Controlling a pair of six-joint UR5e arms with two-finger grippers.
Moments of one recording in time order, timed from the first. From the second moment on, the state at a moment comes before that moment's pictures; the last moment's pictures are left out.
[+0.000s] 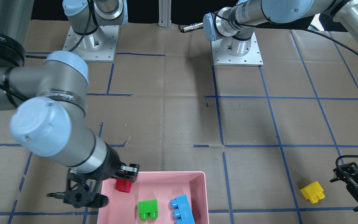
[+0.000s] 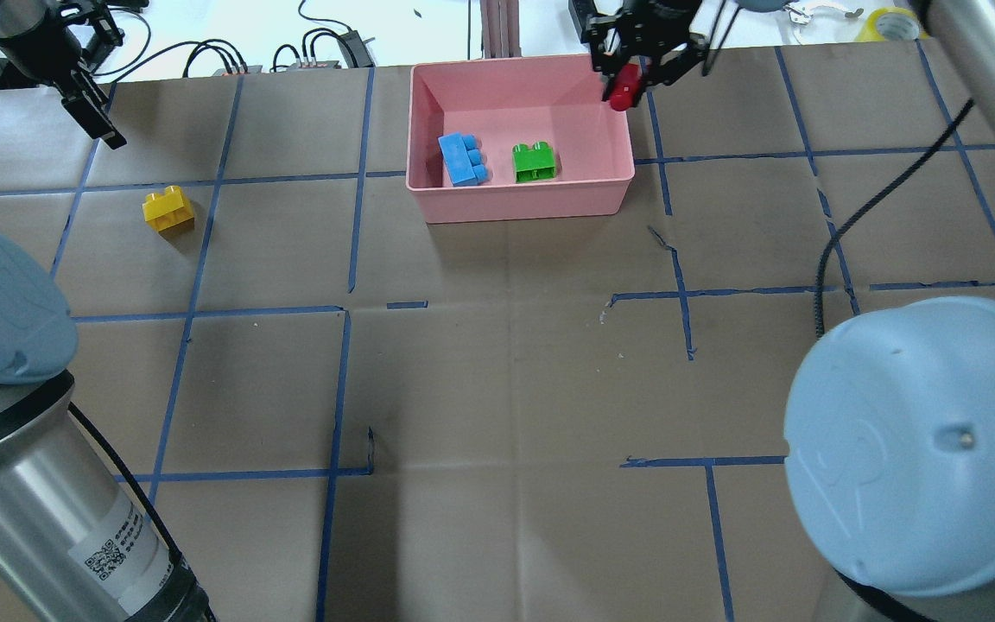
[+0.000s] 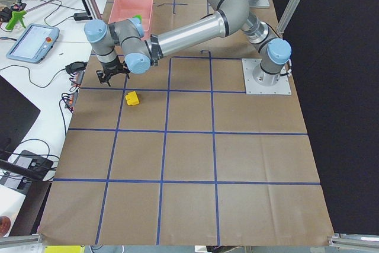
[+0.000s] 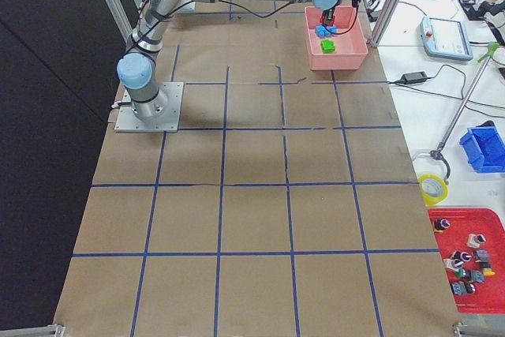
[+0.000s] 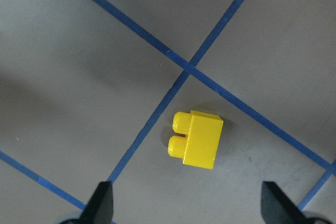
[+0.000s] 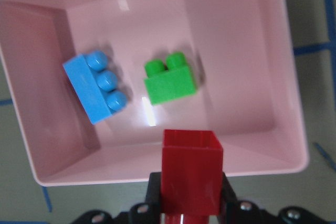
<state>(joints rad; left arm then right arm) -1.19 -2.32 -1.00 -1.40 1.58 1.50 1.72 -0.92 1.05 -1.81 -1.31 0.34</state>
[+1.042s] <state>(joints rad) -1.17 -2.31 -1.29 -1.12 1.55 1.53 1.79 -0.85 1.06 -2.13 -1.30 0.42</state>
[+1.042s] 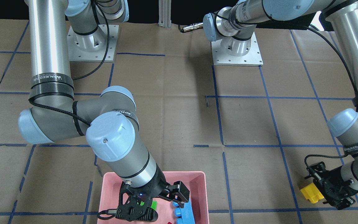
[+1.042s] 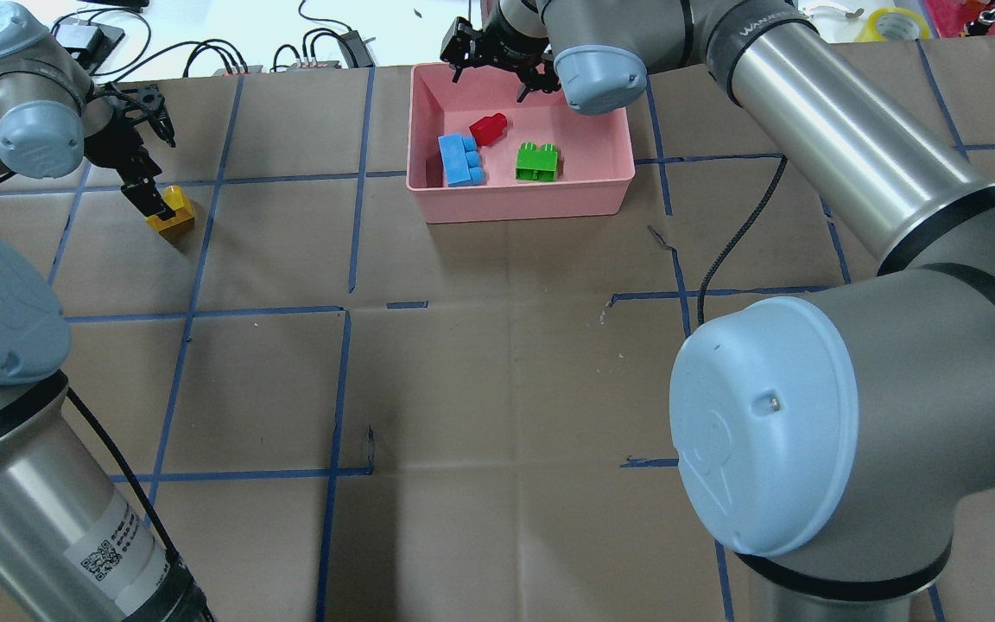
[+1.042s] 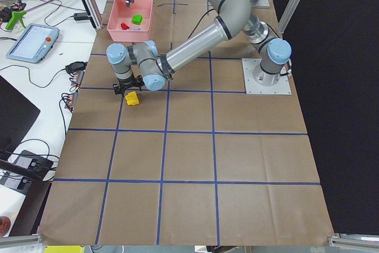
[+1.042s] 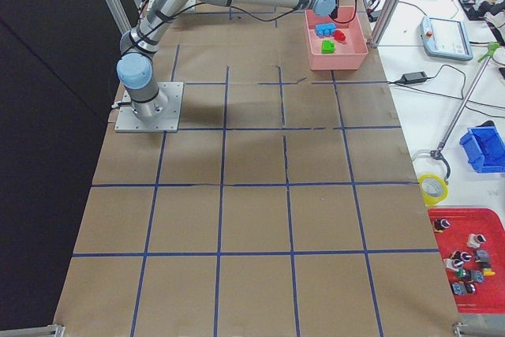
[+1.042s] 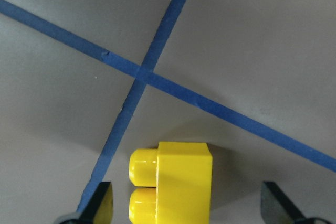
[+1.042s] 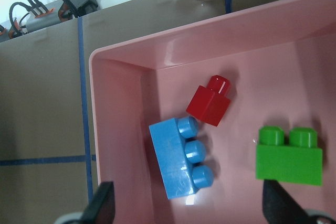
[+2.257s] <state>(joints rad) -1.17 -2.34 -1.29 -1.08 1.55 1.54 1.67 -1.32 1.16 -1.38 -1.55 0.00</state>
